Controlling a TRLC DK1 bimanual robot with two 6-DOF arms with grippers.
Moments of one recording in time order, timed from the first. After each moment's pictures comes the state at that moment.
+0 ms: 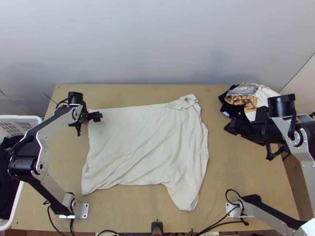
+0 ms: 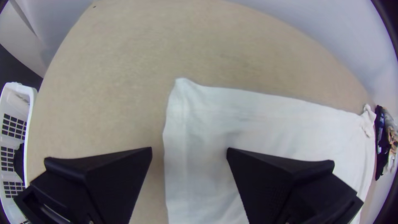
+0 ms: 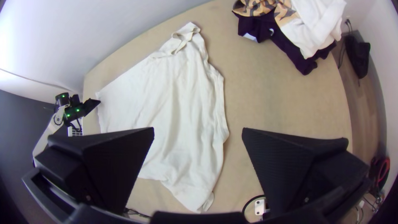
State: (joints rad) left arm 0.03 1.82 1.22 -0.43 -0.05 -0.17; right arm 0.18 1.15 1.47 -1.34 -0.21 0.48
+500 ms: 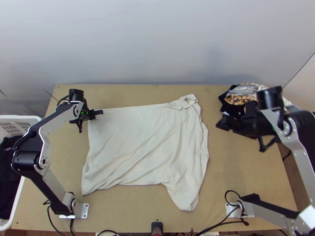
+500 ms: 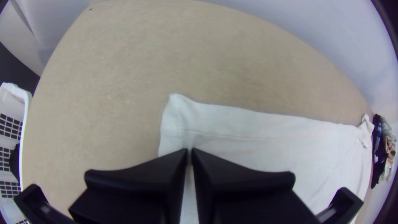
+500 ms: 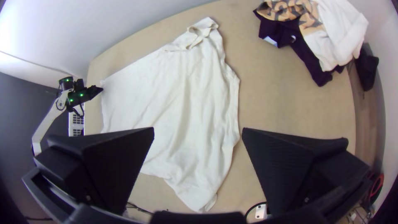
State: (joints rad) left arm 0.03 1.87 1.28 -0.42 -0.04 -0.20; right arm 0.25 1.25 1.53 -1.32 -0.22 0.46
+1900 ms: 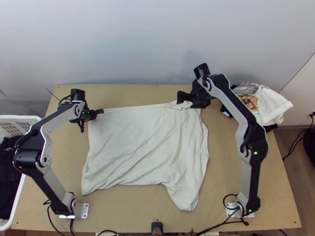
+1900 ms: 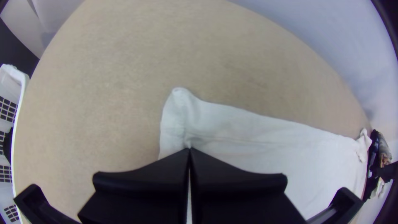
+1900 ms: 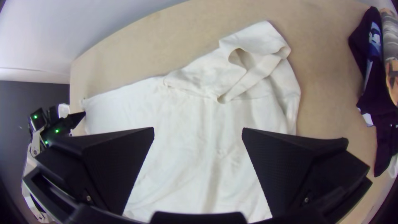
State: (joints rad) left arm 0.02 1.91 1.30 -0.45 -0.02 -0.30; right arm 0.35 2.17 2.04 -1.04 -0.29 0.46
